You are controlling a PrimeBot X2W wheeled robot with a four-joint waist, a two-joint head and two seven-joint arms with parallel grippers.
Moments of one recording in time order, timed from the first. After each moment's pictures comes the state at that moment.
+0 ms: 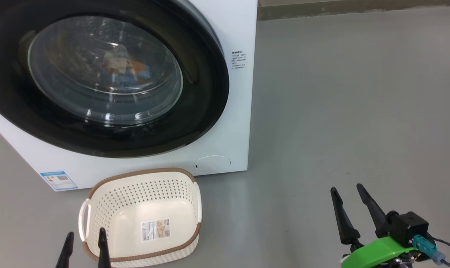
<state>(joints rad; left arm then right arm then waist) 0.15 0.04 -0.01 0.06 -0.18 0.00 -0.25 -0.07 -0.05 0.00 0.23 0.21 0.13 -0.26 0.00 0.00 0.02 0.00</state>
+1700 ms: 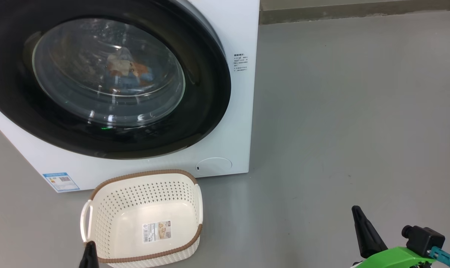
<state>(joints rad) 0.14 0.02 -0.02 0.15 -0.50 -0.01 -0.18 -0.02 -0.05 -0.03 0.30 0.52 0.13 -0.17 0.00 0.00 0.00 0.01</state>
